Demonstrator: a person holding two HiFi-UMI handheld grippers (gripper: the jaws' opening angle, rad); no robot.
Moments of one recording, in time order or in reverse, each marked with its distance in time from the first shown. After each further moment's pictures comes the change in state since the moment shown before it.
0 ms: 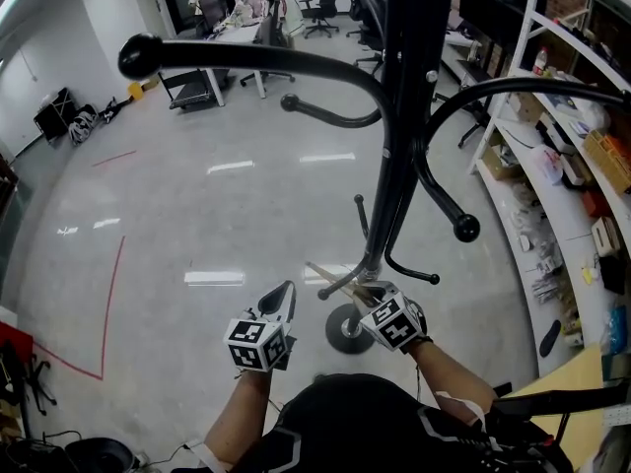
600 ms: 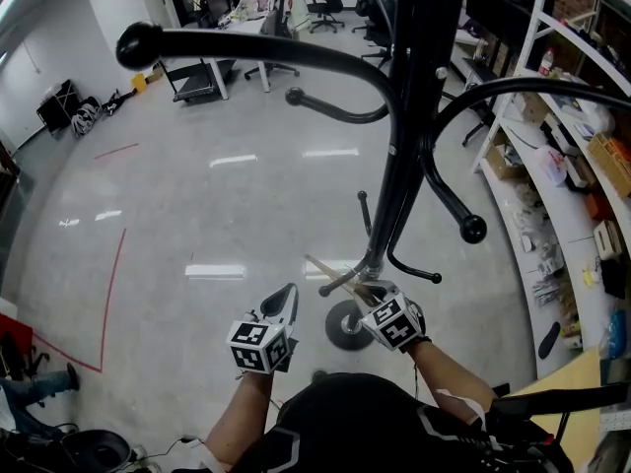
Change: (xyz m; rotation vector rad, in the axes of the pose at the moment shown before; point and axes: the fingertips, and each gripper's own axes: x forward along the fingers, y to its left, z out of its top) left arm -0.003 -0.004 -0.015 -0.016 0.018 0.009; right arm 0.008 0.000 -0.010 0.006 -0.019 0.001
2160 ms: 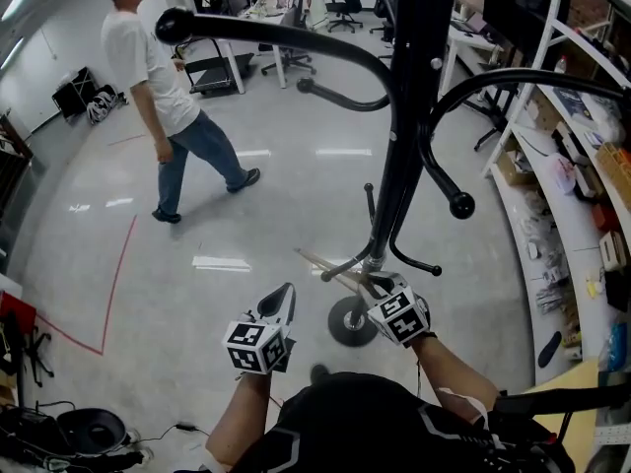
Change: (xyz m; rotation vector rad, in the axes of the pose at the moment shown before) left arm -0.035 -0.008 -0.005 -0.025 -0.029 0.067; right arm -0.020 -0.003 0.015 -0.023 -0.078 0.002
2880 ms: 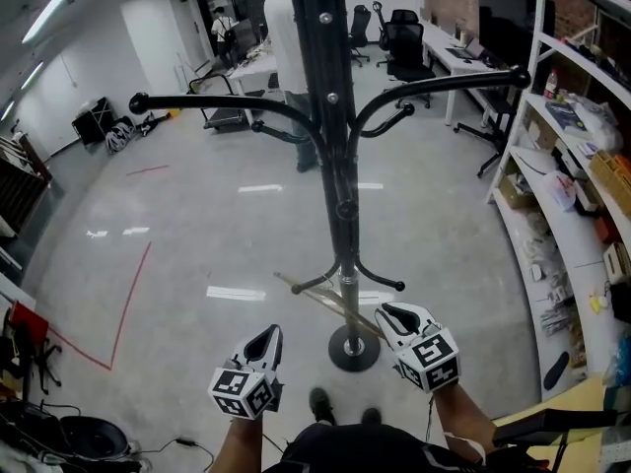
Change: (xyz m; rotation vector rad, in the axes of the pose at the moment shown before) left arm -0.059 -0.074 0.009 0.041 -0.091 0.066; right arm -0.158 -0.023 0.032 0.111 -0.281 -0.006
